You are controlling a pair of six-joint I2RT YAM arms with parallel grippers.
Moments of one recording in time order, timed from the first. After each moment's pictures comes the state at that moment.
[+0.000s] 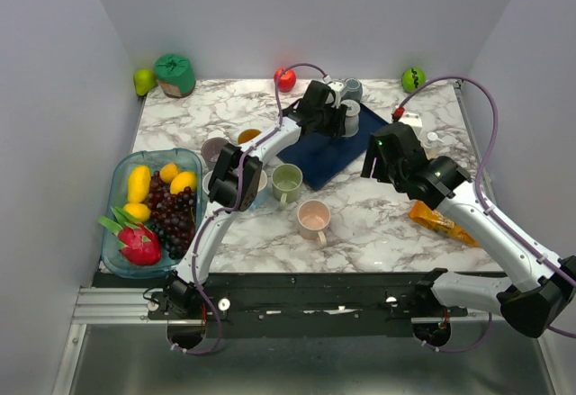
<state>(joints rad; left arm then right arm) -0.59 2.54 2.24 -0.30 0.25 -0.20 0.63 1.16 1.19 -0.81 0.48 0.57</state>
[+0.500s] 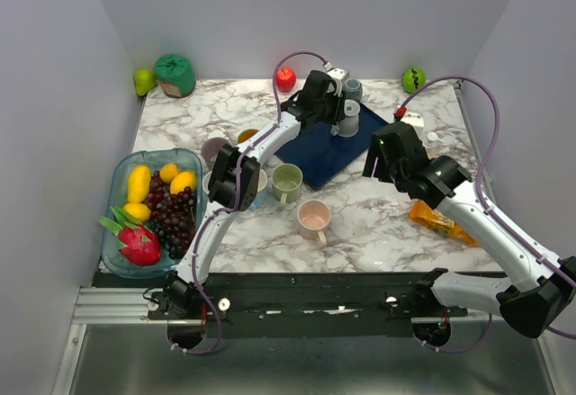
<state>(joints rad) -0.59 2.54 2.33 -0.28 0.20 -0.17 0.61 1.16 1.18 -0.81 0.48 0.57</state>
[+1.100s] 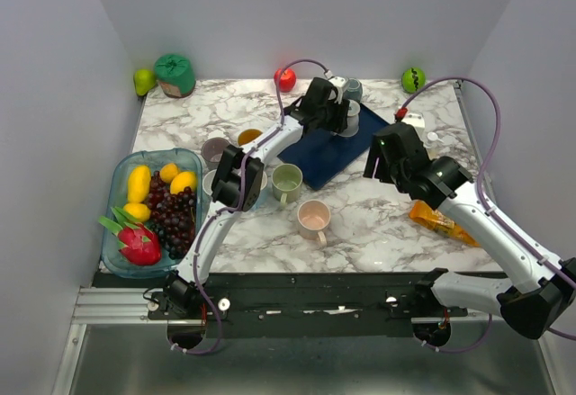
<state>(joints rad) -0.60 2.58 2.33 -0.30 0.19 -0.19 0.61 1.16 1.18 -0.82 0.48 0.57</state>
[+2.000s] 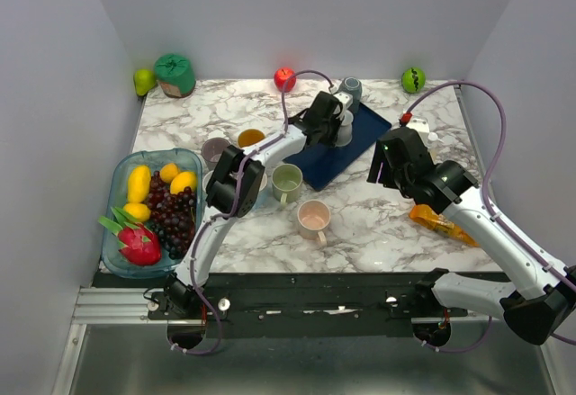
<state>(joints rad) -0.65 2.45 2.09 -0.29 0.06 -0.12 0.61 1.12 1.16 -0.87 0.48 0.60</state>
